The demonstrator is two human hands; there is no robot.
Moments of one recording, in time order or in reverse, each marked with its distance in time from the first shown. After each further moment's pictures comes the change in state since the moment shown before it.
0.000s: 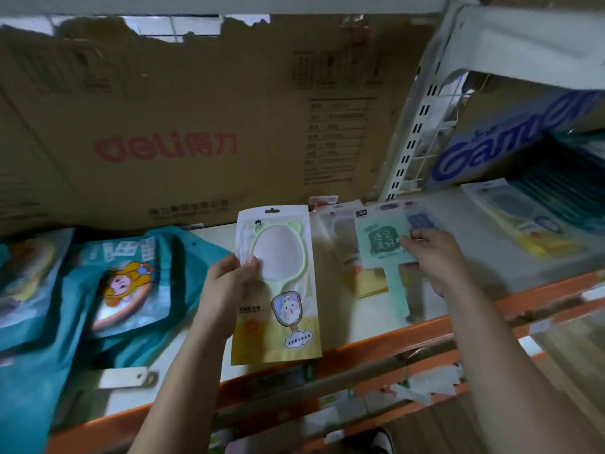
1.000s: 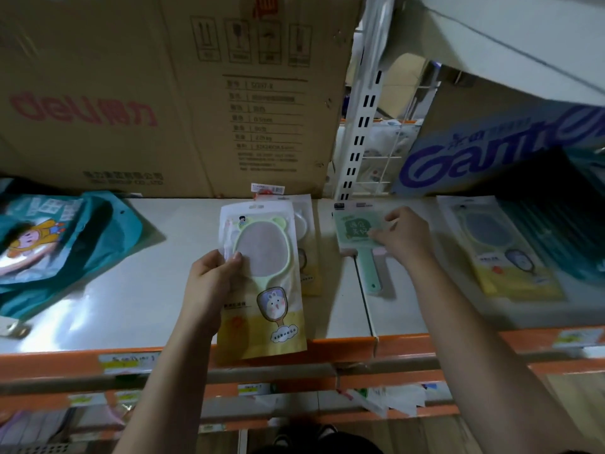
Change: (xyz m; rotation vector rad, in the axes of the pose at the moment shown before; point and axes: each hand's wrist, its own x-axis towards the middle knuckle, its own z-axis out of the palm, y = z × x) left_hand -0.029 -0.027 0.163 -0.006 0.270 -0.013; right_hand 0.127 0.027 -0.086 -0.449 -0.156 -0.134
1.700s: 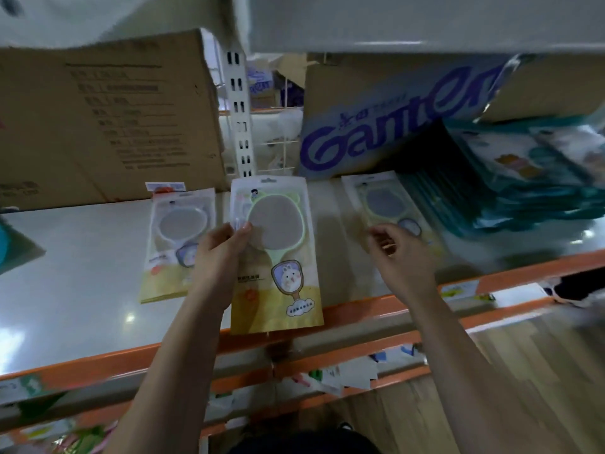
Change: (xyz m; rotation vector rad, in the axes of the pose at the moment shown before) left_hand -0.048 0.006 0.169 -0.065 -0.188 0.029; right_hand -0.058 0.135 -0.108 0.032 0.294 -0.369
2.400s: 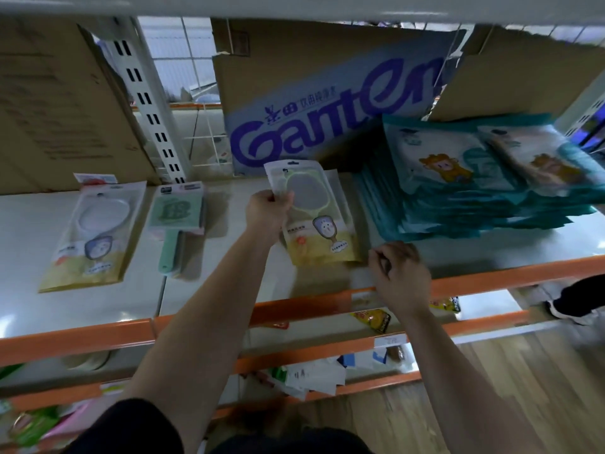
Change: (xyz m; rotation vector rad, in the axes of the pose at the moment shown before) left_hand 0.055 -0.038 0.223 0.198 0.062 -0.046; right_hand 0.006 0.152 -0.078 -0.267 0.047 -0.097
